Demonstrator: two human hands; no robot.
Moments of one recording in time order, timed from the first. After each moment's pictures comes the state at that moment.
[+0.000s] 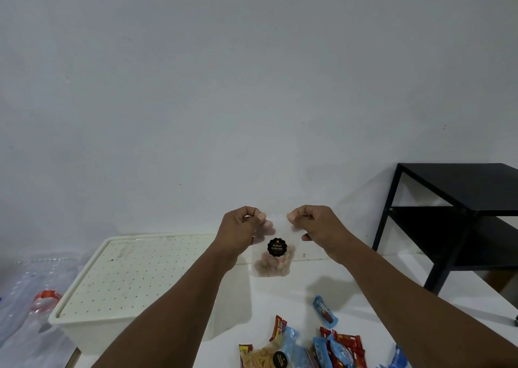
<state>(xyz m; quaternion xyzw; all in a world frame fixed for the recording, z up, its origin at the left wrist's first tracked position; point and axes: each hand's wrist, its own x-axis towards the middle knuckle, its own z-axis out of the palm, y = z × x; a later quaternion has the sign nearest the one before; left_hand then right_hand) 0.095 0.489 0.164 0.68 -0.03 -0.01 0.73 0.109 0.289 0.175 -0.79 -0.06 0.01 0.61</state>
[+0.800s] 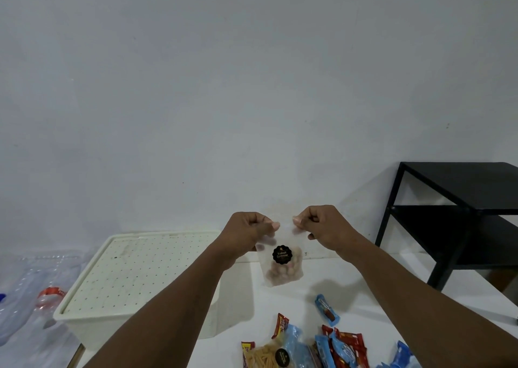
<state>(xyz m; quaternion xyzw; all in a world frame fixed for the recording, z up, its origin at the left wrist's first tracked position) 0.089 0.494 0.166 0.75 -0.05 -0.07 0.66 0.108 0.283 0.174 -0.83 -0.09 0.01 0.55</state>
